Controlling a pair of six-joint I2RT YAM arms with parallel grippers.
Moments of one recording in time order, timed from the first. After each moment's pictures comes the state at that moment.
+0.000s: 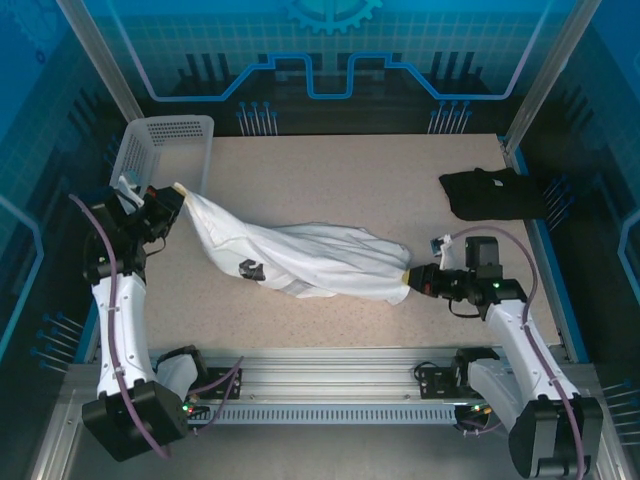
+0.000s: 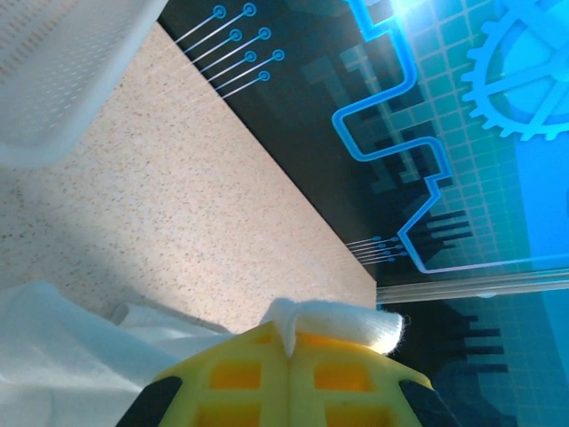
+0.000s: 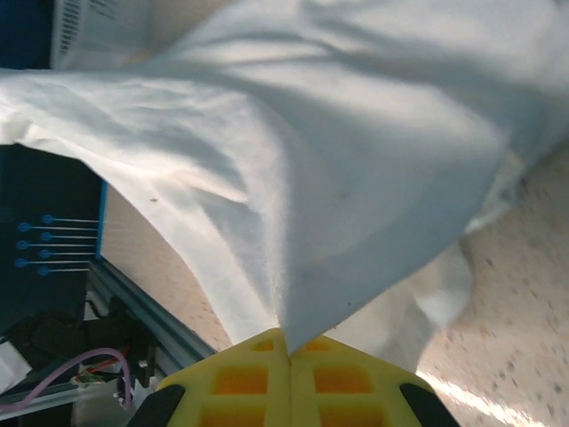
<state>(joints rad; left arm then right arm) 0.42 0.97 0.94 -0.41 0.66 -0.82 0.02 0.86 0.52 -0.60 -0.77 0.36</state>
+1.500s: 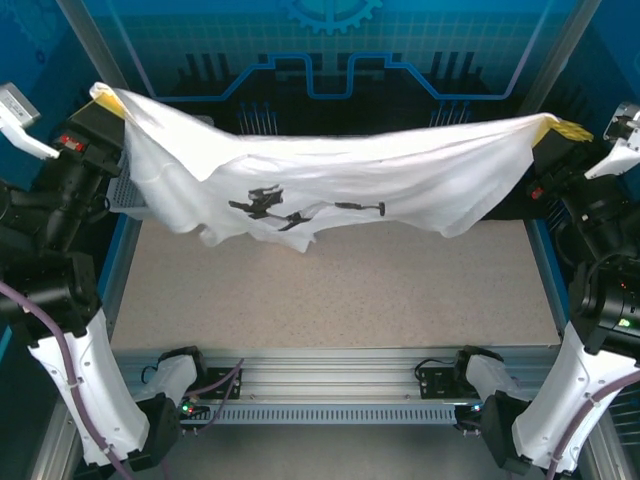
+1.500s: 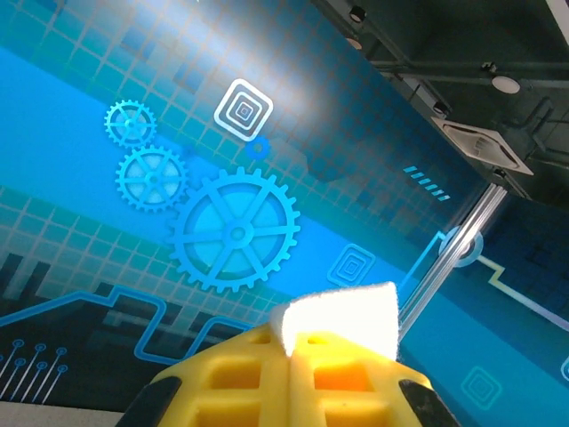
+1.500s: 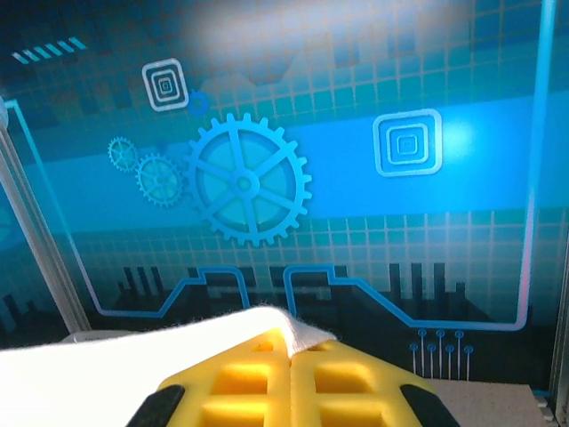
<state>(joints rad) 0.32 1.00 1.85 -0.53 0.53 -0.77 -0.33 1.00 1.95 -0.85 -0.53 0.21</state>
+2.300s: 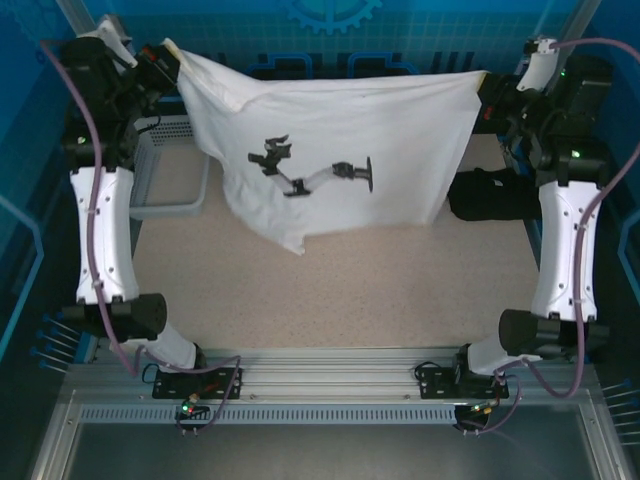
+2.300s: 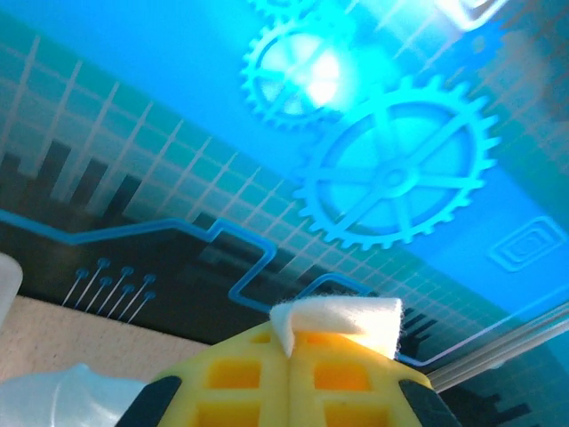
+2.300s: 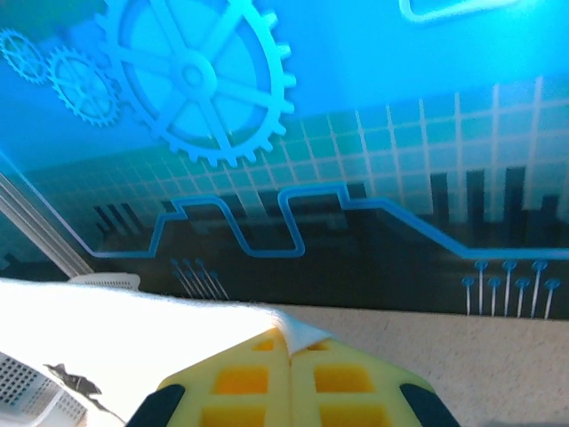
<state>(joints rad) 0.14 1.58 2.14 -0.62 0.31 -0.66 -0.14 1.48 2.00 -0.70 -0.46 0.21</state>
